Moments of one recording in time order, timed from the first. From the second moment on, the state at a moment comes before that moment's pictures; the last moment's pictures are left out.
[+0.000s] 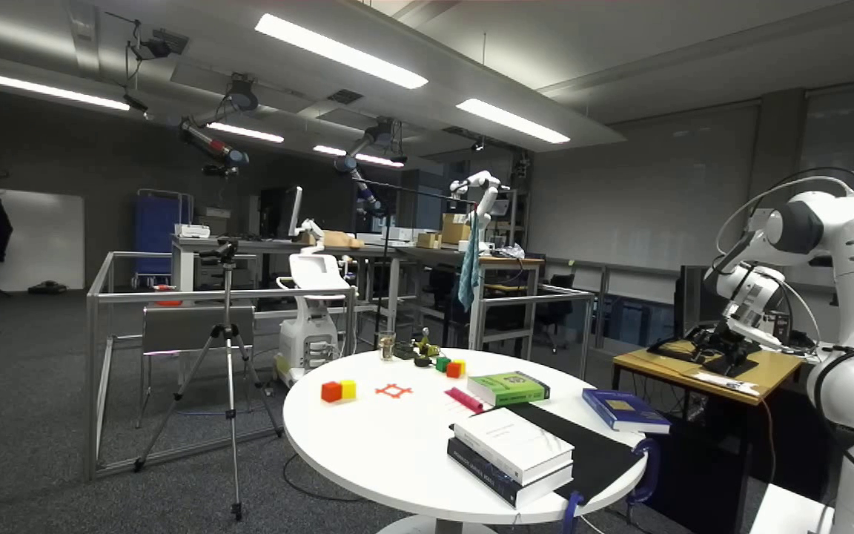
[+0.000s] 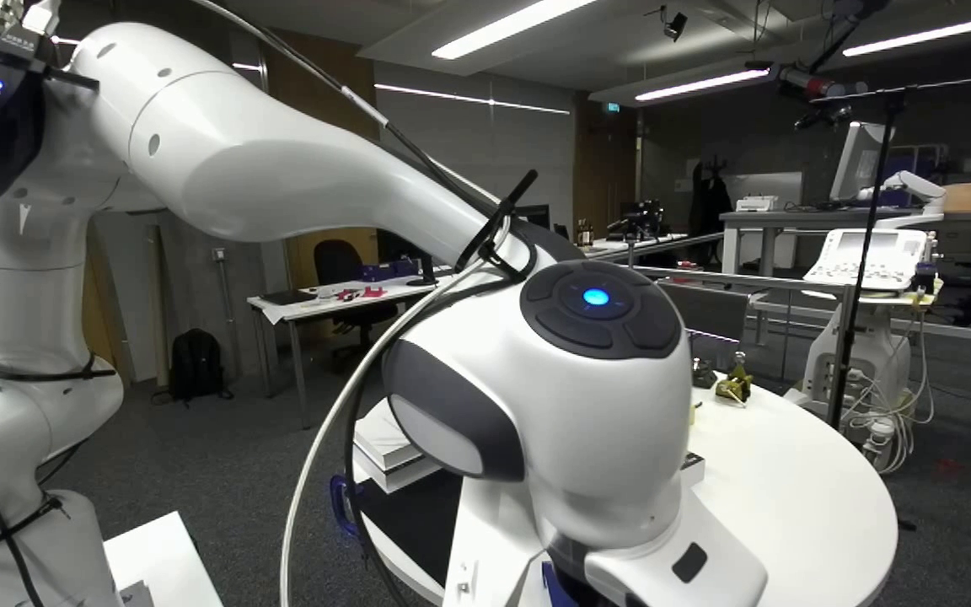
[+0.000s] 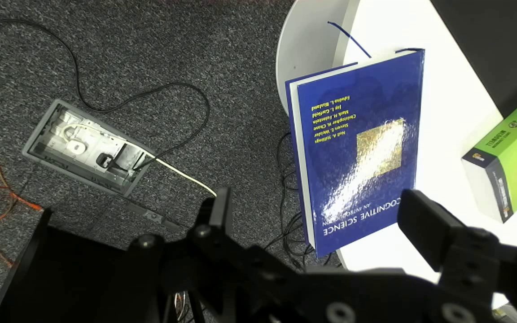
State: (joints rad) arm -0.79 0.33 -0.32 -1.91 0.56 2.16 -0.49
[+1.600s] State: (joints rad) arm -0.93 0.90 -0.18 -1.16 0.59 1.78 -0.06
